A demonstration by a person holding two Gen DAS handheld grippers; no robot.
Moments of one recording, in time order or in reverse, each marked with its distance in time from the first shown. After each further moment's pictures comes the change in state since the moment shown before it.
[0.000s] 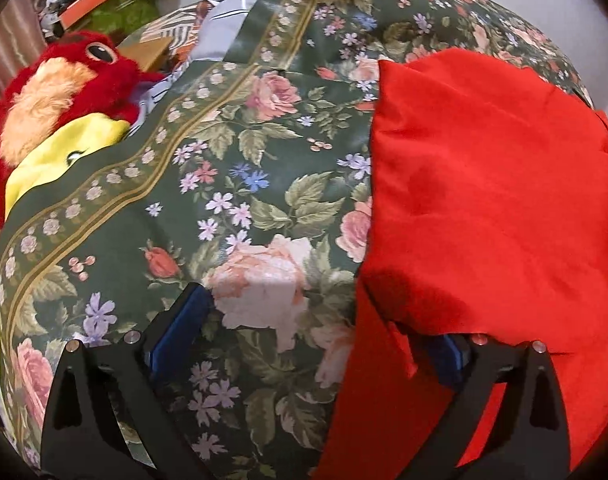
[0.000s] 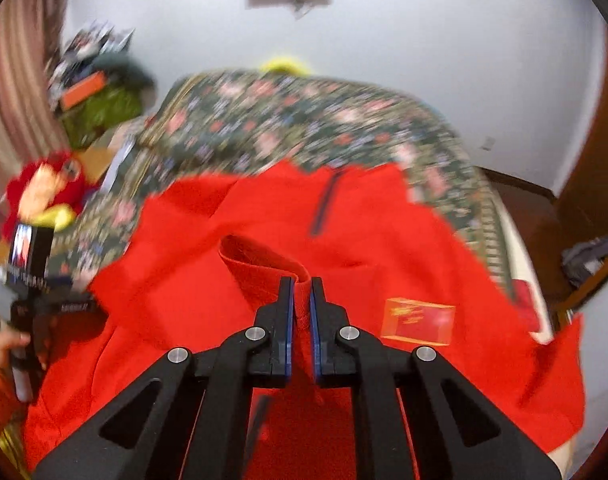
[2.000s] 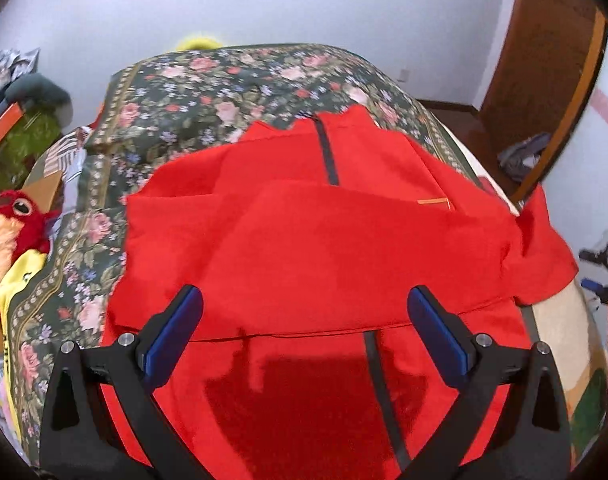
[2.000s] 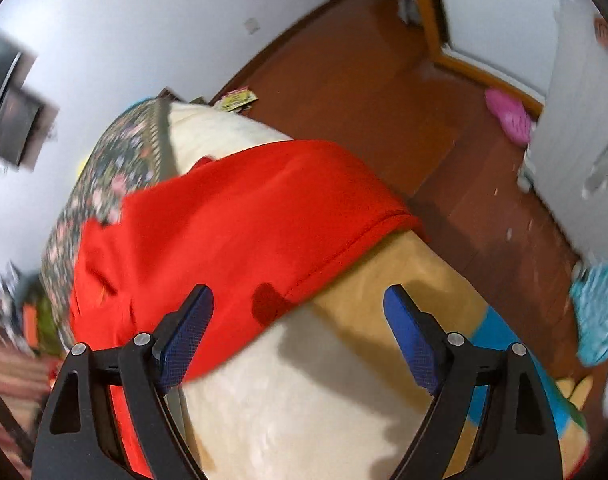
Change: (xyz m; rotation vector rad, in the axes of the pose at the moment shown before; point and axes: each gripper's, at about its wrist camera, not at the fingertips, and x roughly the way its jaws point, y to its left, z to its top) left arm -0.169 -0.220 -0.034 0.331 -0.181 -0.255; right arm -0.036 -0.350 -0.165 0.982 0.206 -0.033
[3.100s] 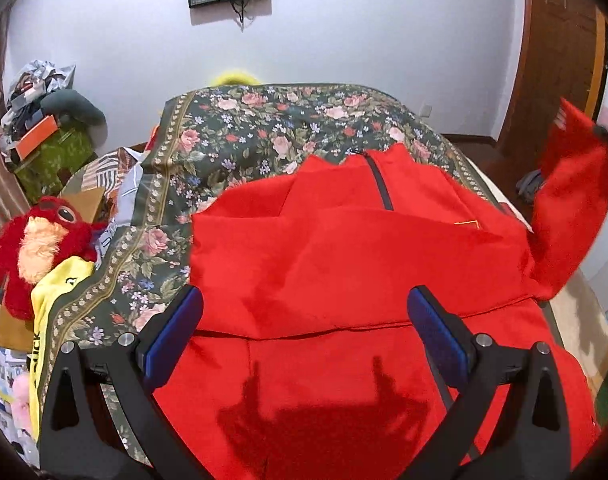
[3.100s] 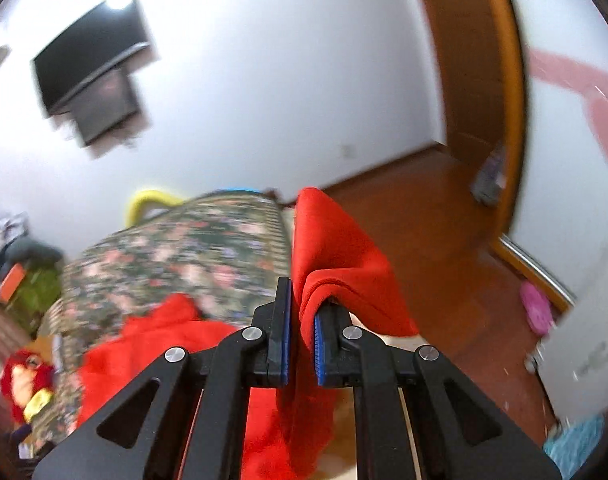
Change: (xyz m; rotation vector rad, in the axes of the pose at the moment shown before) left arm -0.059 0.056 -0.025 -0.030 -0.157 0.082; right arm -0.121 0.237 -0.013 -0.541 -0.445 0.074
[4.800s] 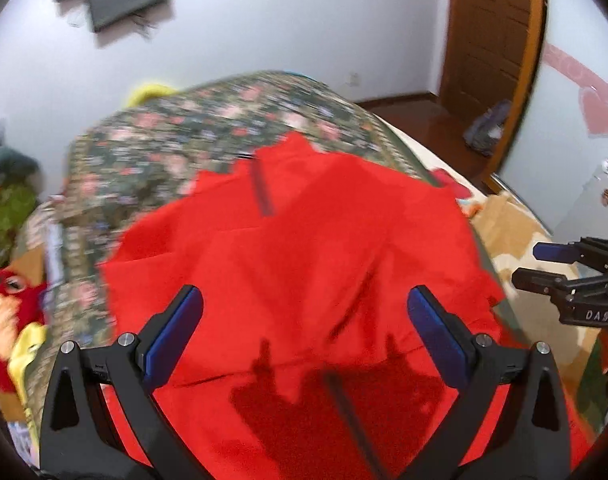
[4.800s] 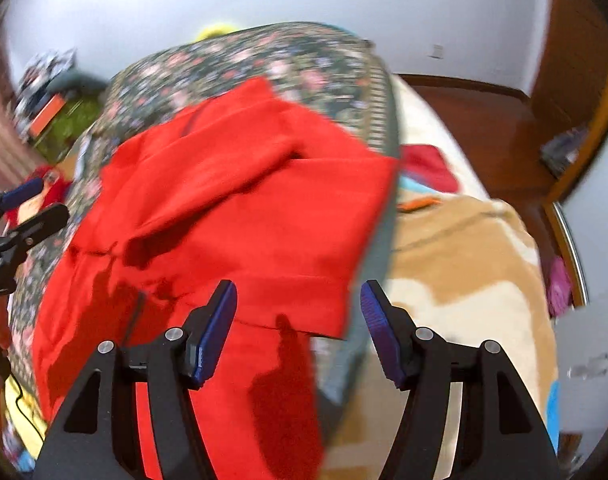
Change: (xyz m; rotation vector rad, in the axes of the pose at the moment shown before) left arm 0.050 -0.120 0.038 0.235 0.106 -0.181; right arm 0.030 0.011 -0.163 -0.207 0.460 0.069
